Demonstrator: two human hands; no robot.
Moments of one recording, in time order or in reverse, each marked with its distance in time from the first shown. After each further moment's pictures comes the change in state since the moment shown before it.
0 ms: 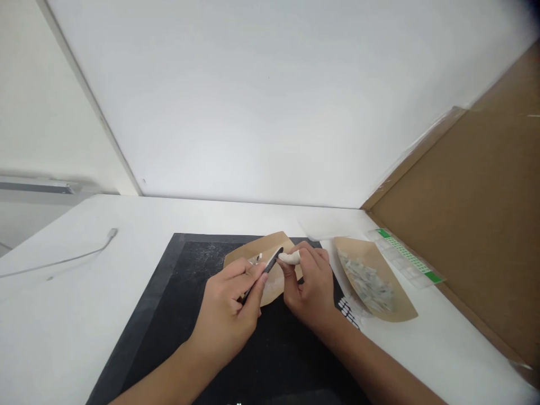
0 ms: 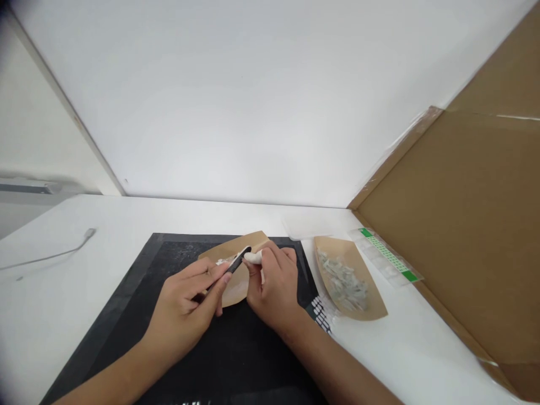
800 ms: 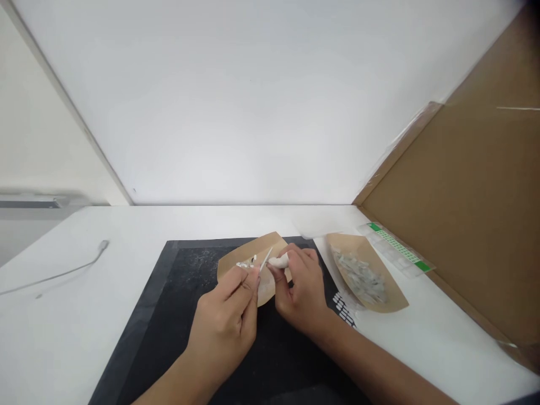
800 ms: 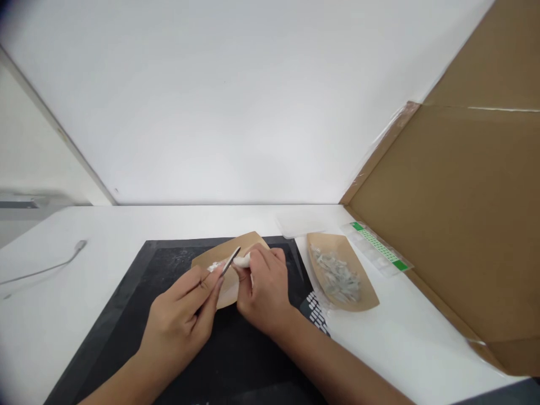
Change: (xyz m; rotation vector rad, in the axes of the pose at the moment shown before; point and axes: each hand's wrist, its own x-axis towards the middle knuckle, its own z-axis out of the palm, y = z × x) left_hand -0.010 -0.006 0.004 0.307 0.029 0.305; right_hand -0.003 -0.007 -0.003 0.045 -0.033 0.038
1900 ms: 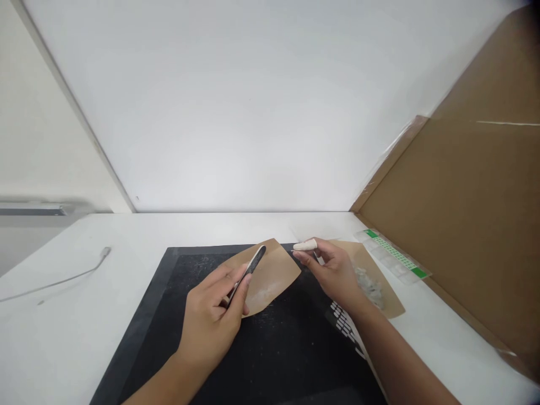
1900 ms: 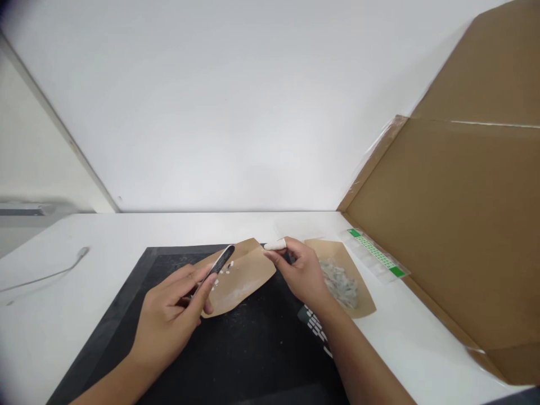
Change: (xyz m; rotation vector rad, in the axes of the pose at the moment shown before) left_hand 0.012 0.000 -0.011 -0.256 0.016 -0.397; right_hand 0.014 0.069 -0.047 0.320 -0.122 0.396
